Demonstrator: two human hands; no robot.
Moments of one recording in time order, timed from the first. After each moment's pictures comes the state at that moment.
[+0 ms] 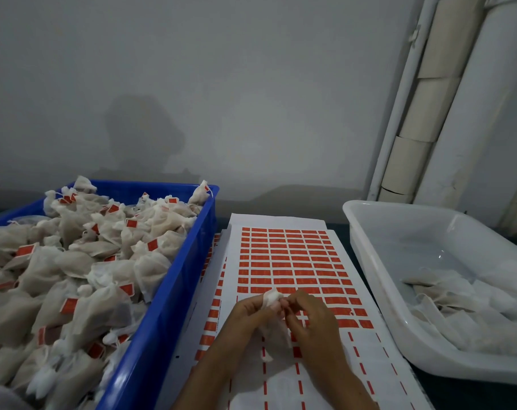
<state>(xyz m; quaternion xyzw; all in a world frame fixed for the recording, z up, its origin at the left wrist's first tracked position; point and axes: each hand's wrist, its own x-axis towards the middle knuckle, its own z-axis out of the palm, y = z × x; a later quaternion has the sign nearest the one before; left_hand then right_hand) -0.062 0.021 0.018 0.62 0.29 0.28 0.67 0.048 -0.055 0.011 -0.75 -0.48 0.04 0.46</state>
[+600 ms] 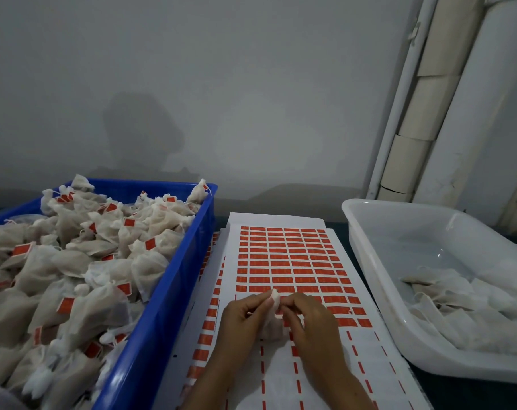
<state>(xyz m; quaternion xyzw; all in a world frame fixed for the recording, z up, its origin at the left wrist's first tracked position) -0.053 0.018 0.008 0.65 0.30 0.38 0.59 0.048 -0.057 0.011 -0.75 -0.50 0.00 0.43</state>
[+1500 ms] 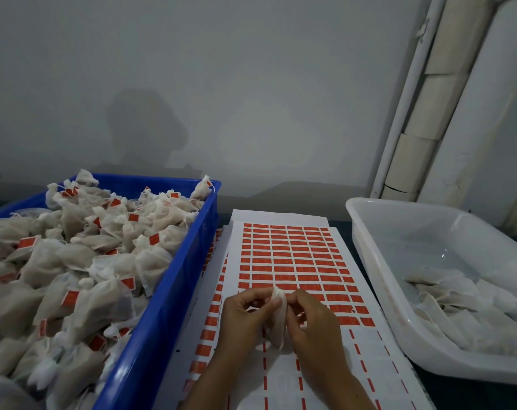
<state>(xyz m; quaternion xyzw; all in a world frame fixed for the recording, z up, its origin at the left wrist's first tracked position) -0.052 0.018 0.008 0.61 0.35 0.42 0.58 0.043 -0.057 0.007 -0.75 -0.50 0.00 0.44</state>
